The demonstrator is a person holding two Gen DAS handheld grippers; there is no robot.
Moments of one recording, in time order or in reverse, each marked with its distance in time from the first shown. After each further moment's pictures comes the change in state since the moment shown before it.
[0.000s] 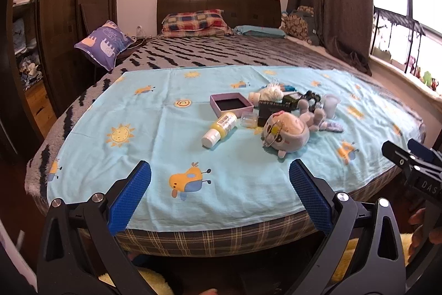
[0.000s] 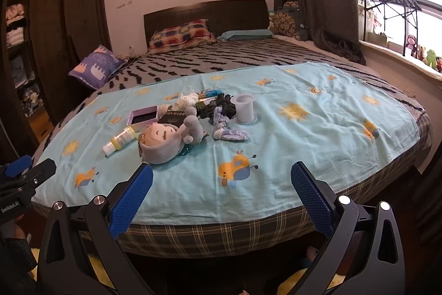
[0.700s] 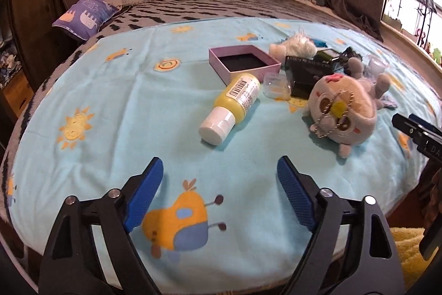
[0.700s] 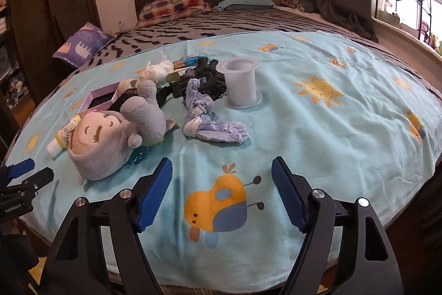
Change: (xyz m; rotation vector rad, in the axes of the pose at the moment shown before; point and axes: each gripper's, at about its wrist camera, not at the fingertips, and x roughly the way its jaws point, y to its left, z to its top) left arm 0.142 0.014 0.000 0.045 0.204 -0.017; right arm 0.130 -0.018 0.009 0.003 0.113 0.009
